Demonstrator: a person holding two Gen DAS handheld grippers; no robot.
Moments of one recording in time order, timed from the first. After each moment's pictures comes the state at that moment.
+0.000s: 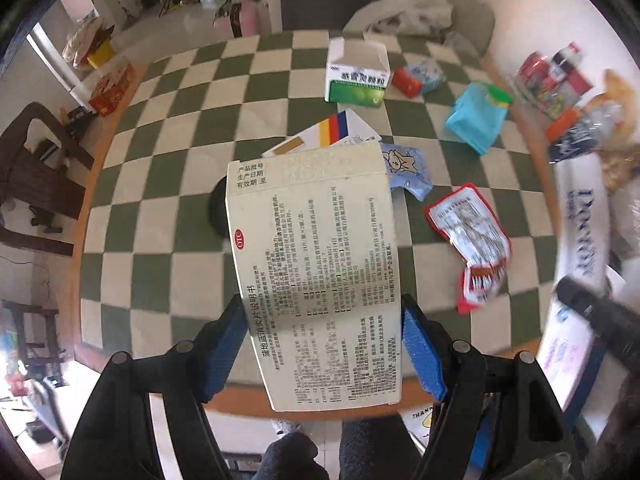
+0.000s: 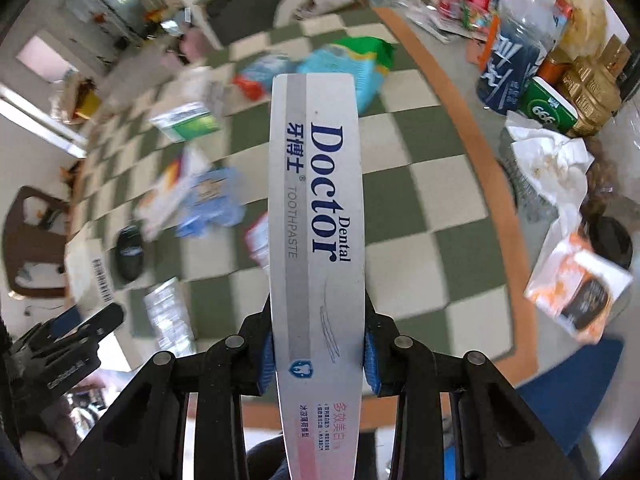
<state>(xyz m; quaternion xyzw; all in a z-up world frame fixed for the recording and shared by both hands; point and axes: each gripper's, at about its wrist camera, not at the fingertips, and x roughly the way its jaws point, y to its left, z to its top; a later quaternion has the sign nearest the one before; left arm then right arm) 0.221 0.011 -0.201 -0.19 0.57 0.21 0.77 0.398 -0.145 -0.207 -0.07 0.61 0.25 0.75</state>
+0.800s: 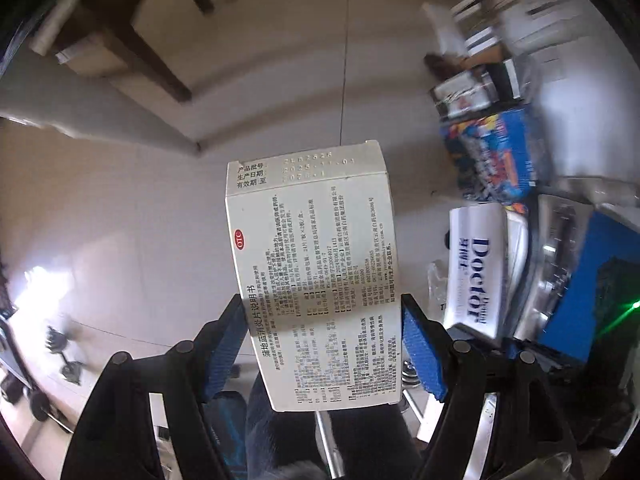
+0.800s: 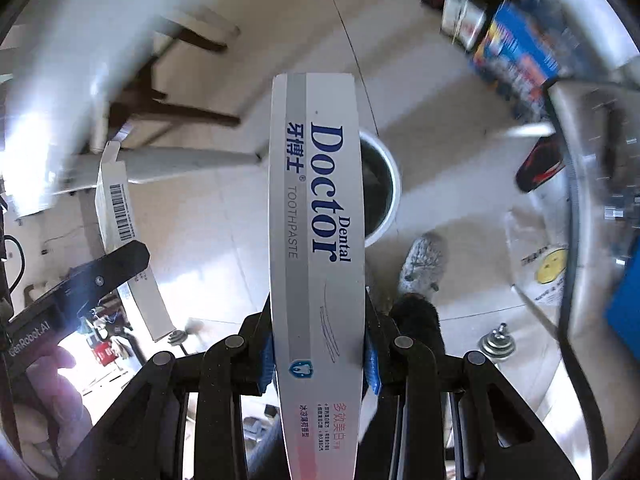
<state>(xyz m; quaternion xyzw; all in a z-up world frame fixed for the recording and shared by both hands) 0.032 0.028 -0.577 -0.31 0.71 0.14 0.62 0.097 -0.156 -0.555 -0.05 0.79 0.23 0.56</state>
